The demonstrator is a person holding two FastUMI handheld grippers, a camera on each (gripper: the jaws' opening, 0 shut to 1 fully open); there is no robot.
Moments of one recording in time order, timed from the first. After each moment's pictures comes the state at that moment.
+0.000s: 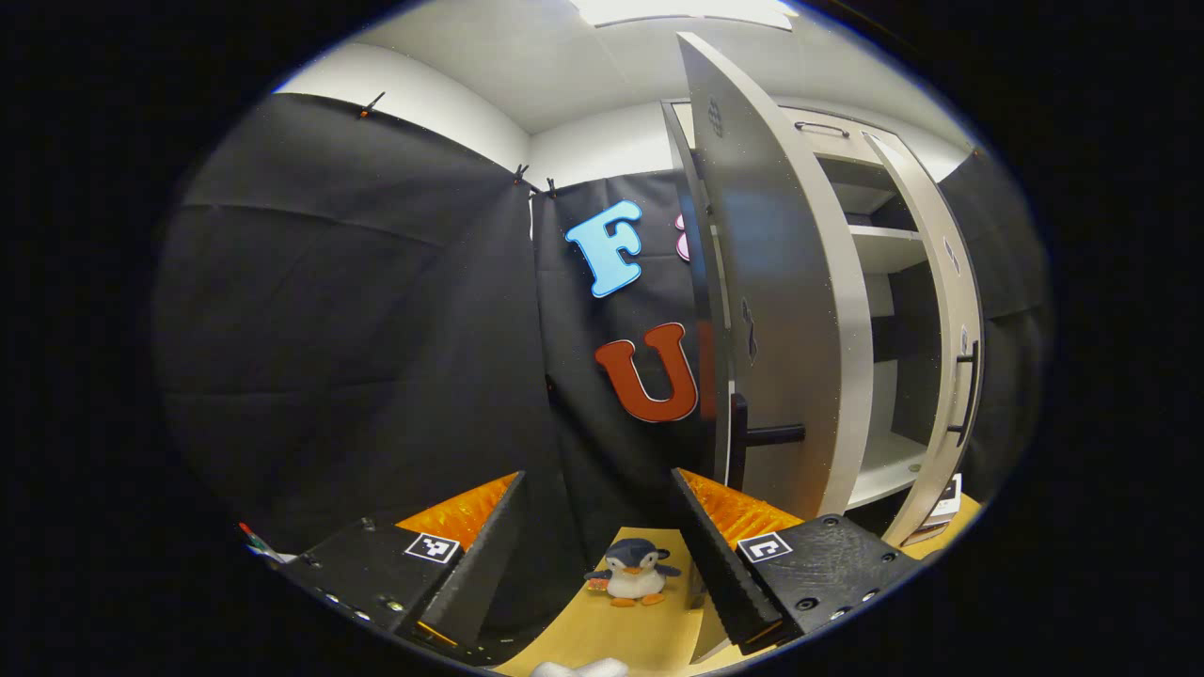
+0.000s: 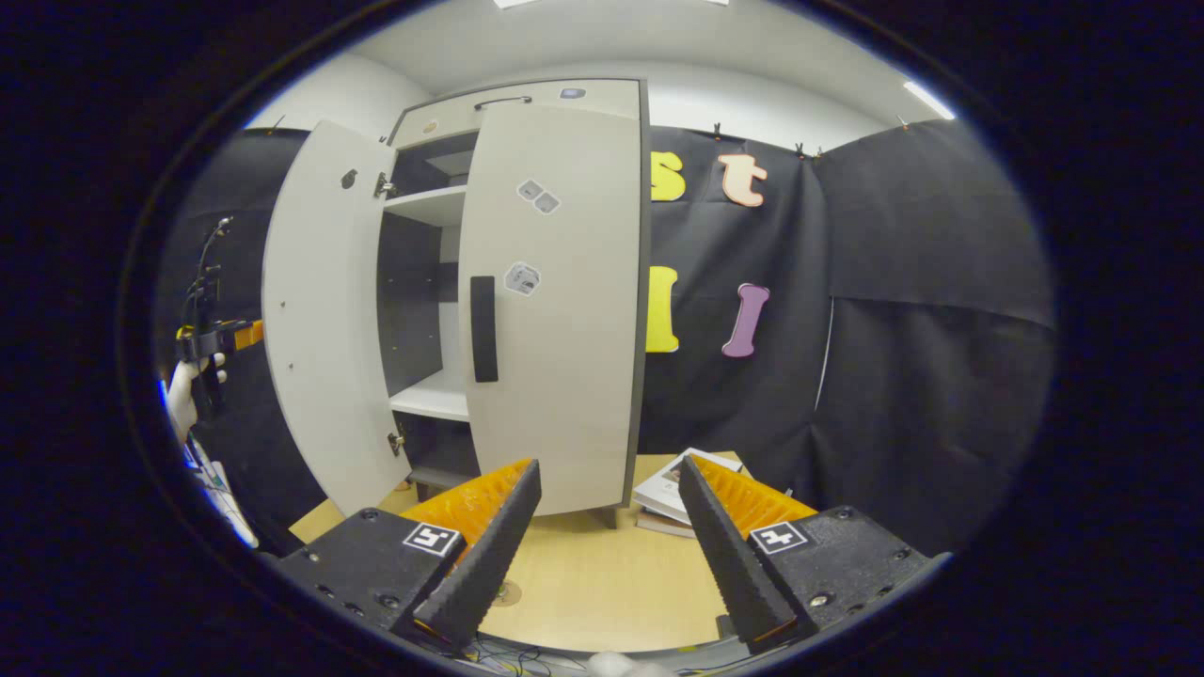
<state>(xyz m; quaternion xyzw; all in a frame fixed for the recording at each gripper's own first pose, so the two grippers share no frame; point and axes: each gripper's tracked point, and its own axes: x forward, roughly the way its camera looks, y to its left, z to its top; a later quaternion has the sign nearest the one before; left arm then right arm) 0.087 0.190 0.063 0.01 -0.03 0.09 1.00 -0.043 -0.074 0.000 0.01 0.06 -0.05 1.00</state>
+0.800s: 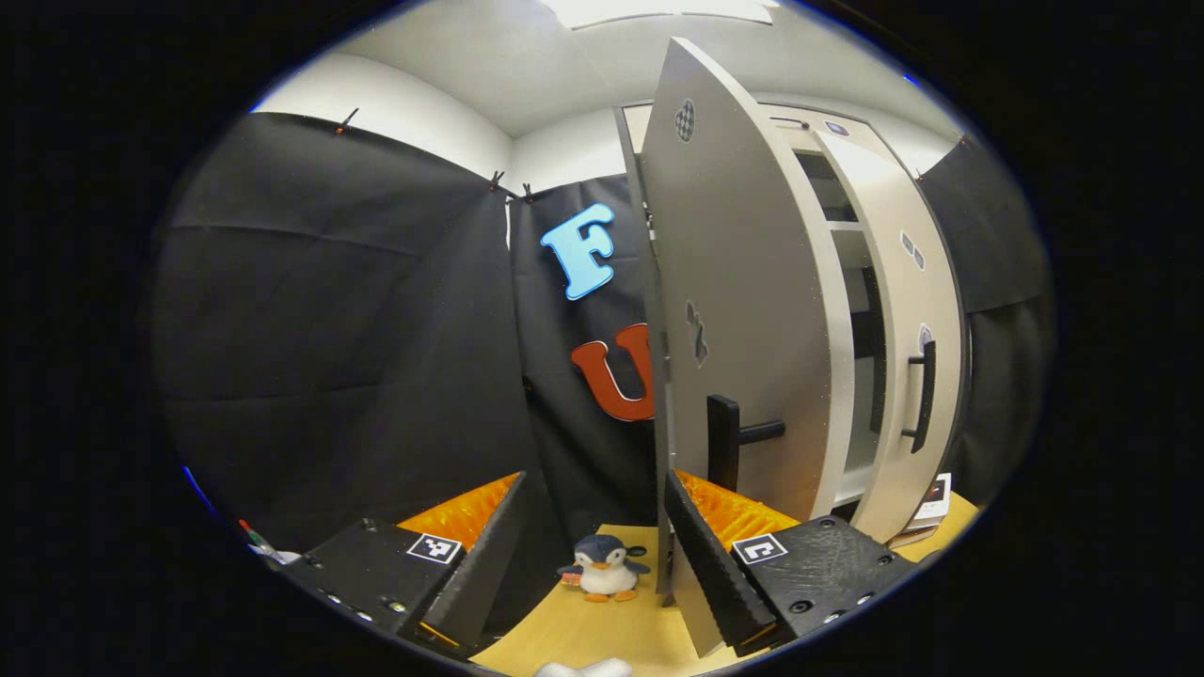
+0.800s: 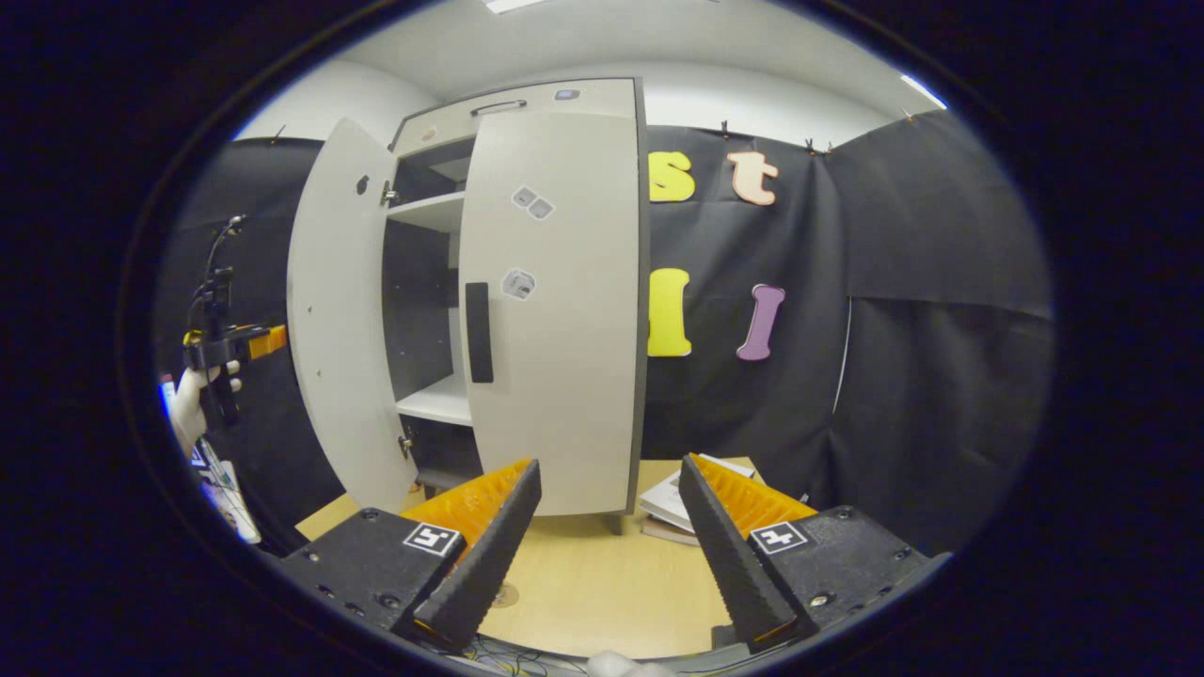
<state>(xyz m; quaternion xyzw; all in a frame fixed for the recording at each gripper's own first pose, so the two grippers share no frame) 0.083 0.113 0.067 0.03 -0.03 0.07 1.00 -0.032 -0.099 0.007 0.01 0.05 -0.02 1.00</state>
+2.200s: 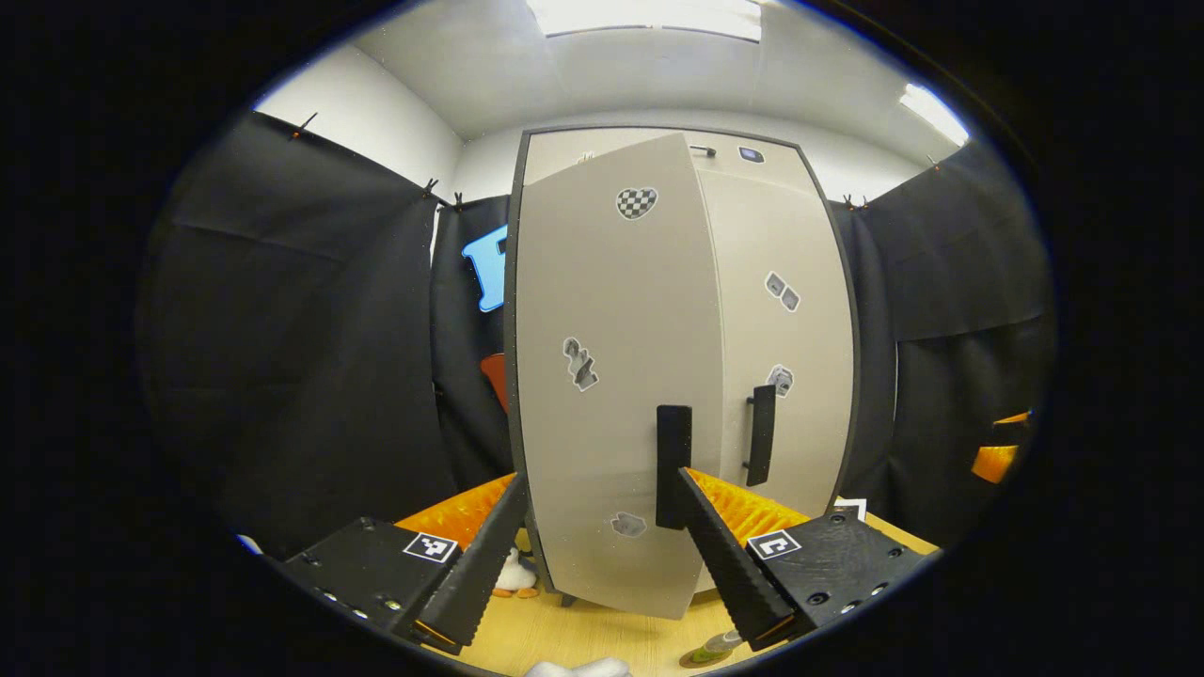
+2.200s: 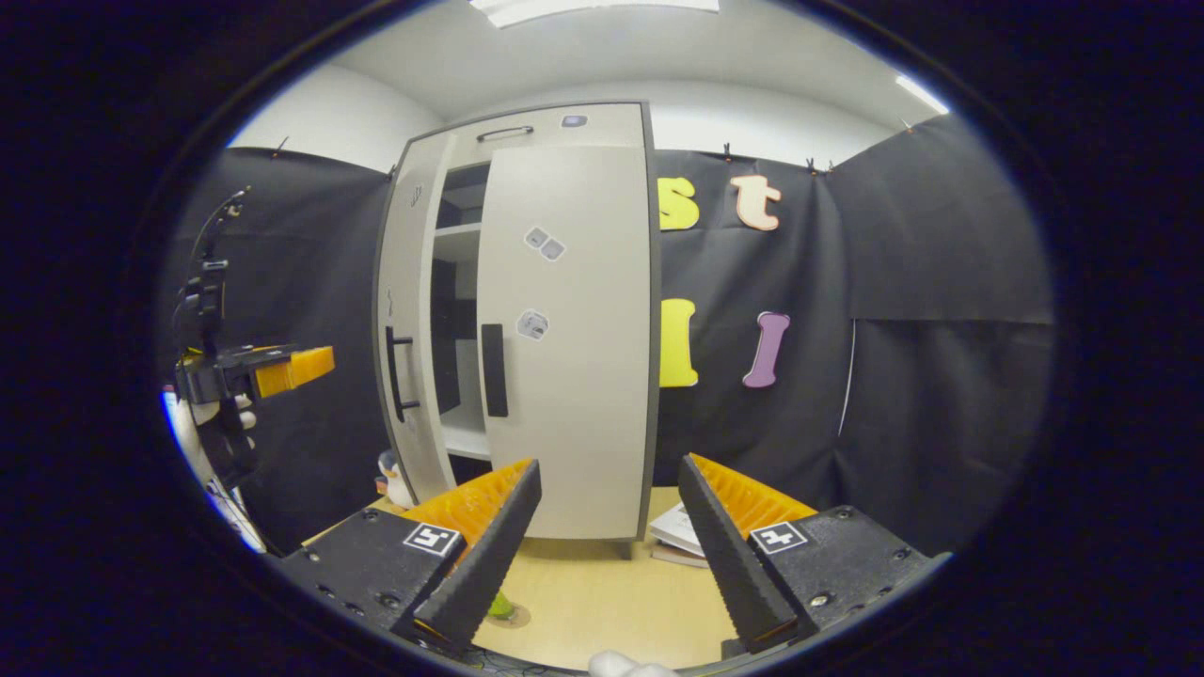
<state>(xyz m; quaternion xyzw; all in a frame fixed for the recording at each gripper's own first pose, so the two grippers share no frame) 0.039 -0.015 0.091 0.00 -0.04 -0.04 1.00 -0.029 -0.077 0.042 0.01 0.00 -0.02 1.00</state>
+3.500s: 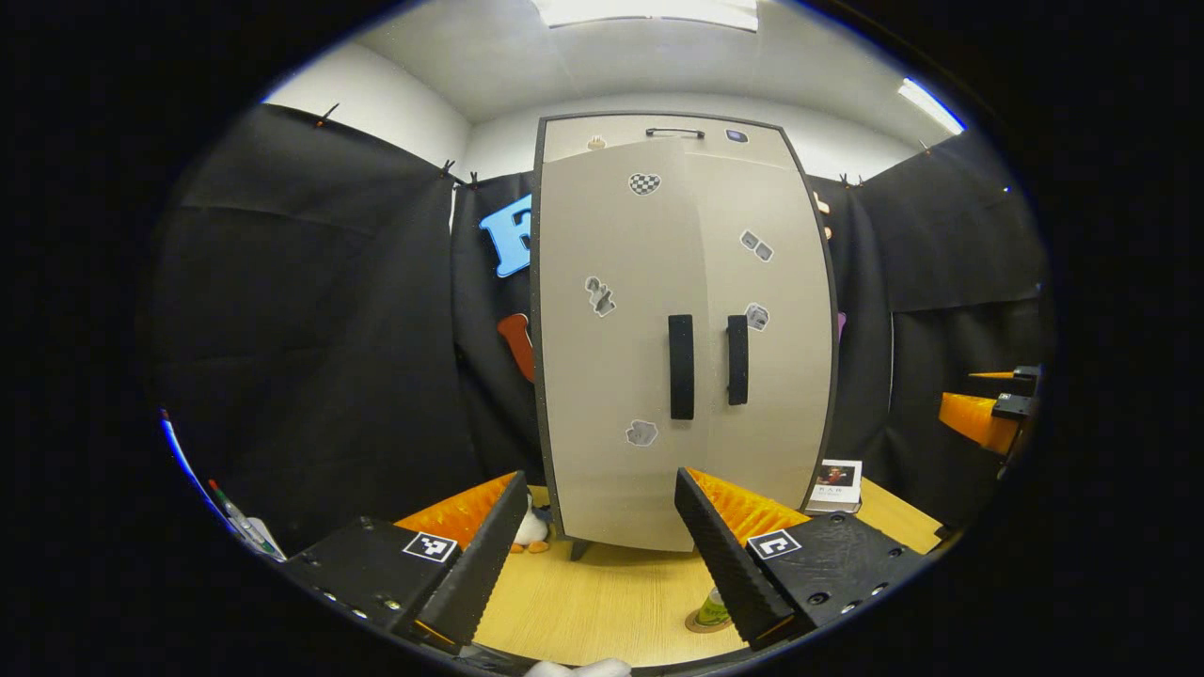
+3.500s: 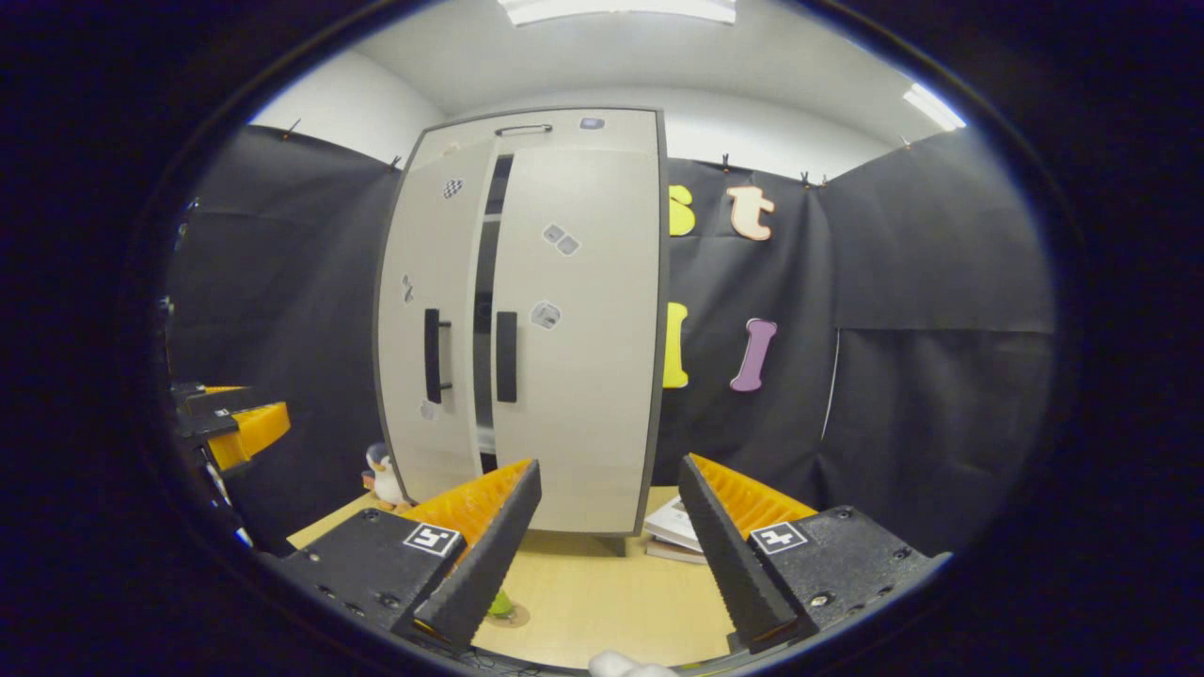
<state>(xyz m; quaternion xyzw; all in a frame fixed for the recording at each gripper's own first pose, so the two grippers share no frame) -0.027 -0.008 0.015 0.01 0.00 -0.02 1.00 -0.044 -0.052 0.018 -0.01 -0.01 -0.05 1.00</state>
